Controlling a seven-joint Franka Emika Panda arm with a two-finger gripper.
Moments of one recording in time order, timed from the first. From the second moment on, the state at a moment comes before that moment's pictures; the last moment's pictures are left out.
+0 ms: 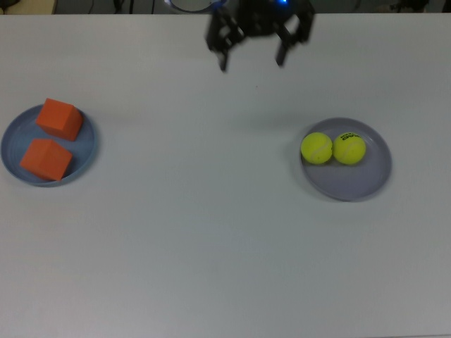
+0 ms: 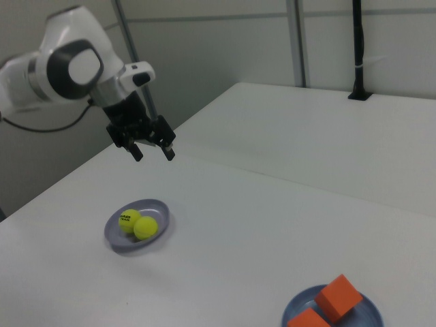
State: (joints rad) arm 0.17 0.12 0.25 -1.46 -0.16 1.69 0.03
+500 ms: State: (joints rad) arm 0.02 0.07 0.18 -1.38 -0.05 1.47 0.02
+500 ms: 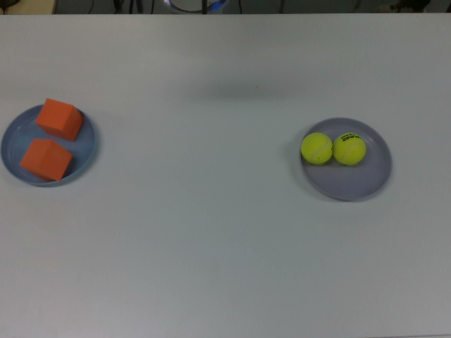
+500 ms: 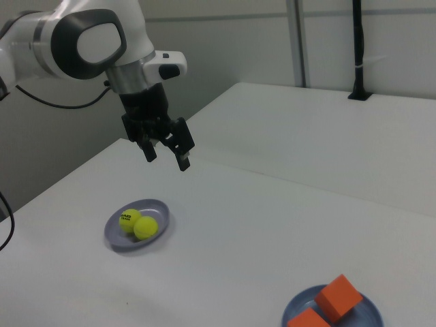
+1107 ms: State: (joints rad) arm 0.00 0.05 0.18 -1.38 -0.05 1.46 0.02
